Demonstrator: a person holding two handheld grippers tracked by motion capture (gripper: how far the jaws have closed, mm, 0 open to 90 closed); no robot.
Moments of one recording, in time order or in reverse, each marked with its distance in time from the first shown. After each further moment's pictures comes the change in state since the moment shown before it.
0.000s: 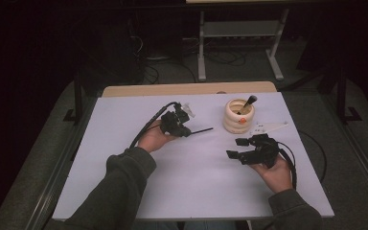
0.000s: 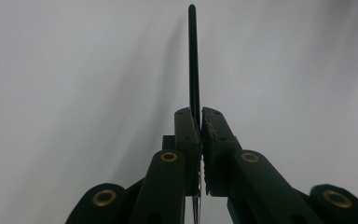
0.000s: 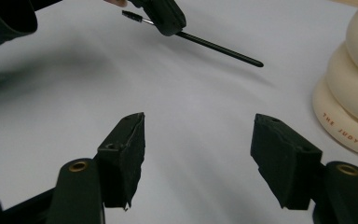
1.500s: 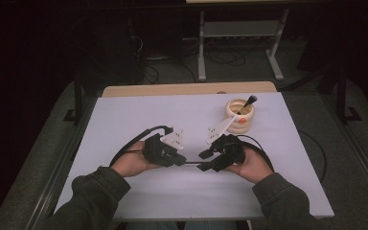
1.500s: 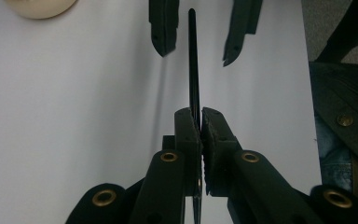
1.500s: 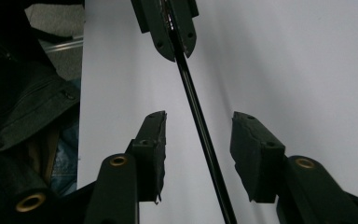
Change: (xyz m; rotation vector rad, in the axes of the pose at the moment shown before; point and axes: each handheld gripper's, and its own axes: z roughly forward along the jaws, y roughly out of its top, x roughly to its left) left arm -0.084 -0.034 -0.073 -0.064 -0.176 0.292; right arm 0.064 0.062 0.052 0.273 0.313 -0.376
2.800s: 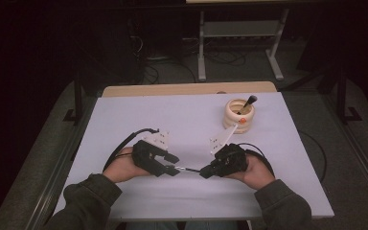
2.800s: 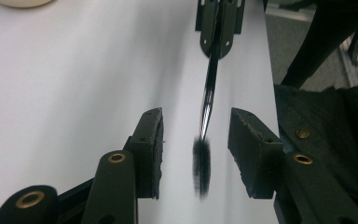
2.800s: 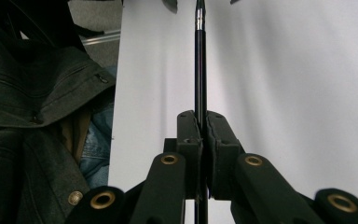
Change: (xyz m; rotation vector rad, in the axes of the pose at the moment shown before) left arm 0.000 -0.040 -0.008 -0.163 -0.106 -0.137; right arm 0.010 -0.019 0.005 -0.004 0.113 -0.044
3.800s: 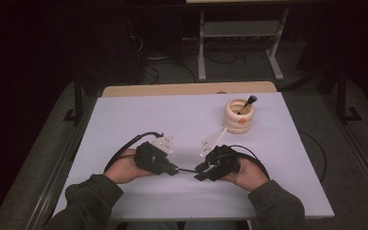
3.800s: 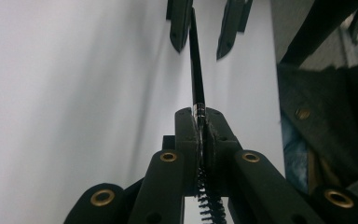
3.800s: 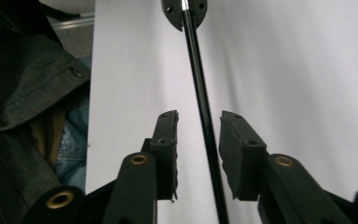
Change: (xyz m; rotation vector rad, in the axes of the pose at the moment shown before) left arm -0.002 0.003 0.014 0.150 -0.013 0.021; right arm 0.003 0.013 0.019 0.070 -0.079 -0.007
